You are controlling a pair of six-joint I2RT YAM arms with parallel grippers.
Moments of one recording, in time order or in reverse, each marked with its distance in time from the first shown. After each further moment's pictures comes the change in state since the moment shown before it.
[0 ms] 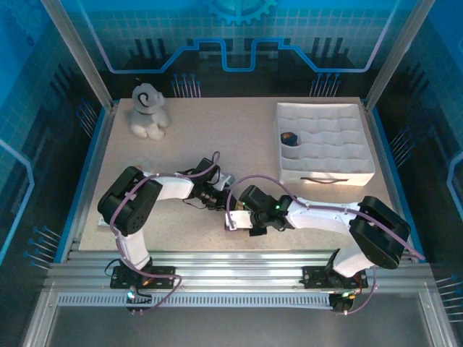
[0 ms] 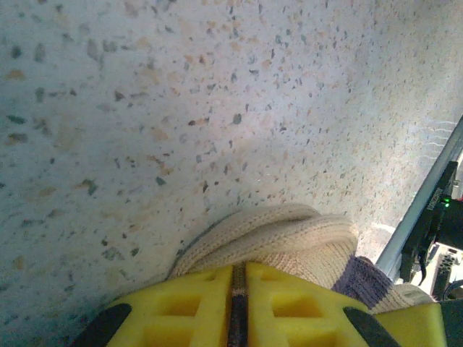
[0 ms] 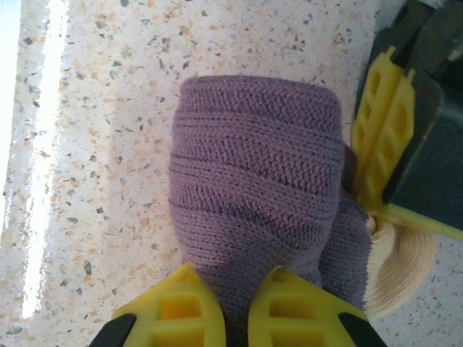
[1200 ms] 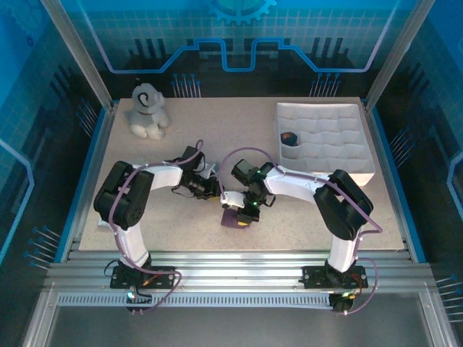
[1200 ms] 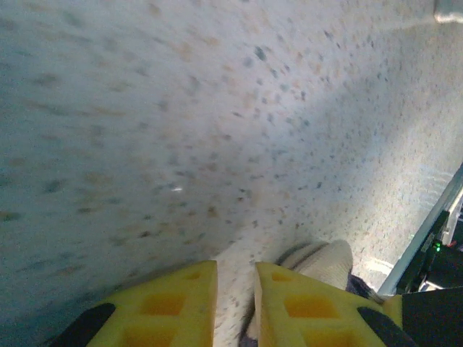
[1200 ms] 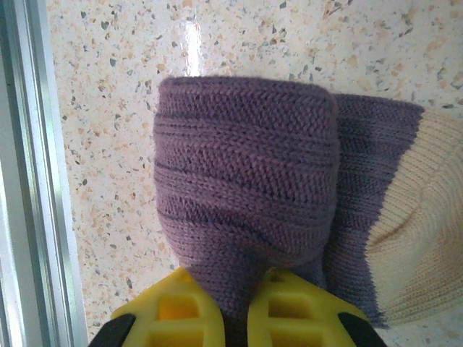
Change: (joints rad) left arm 0.210 -0.003 0.088 -0.167 -0.006 0.082; right arm -0.193 0.359 0.431 -0.455 -0.347 0.116
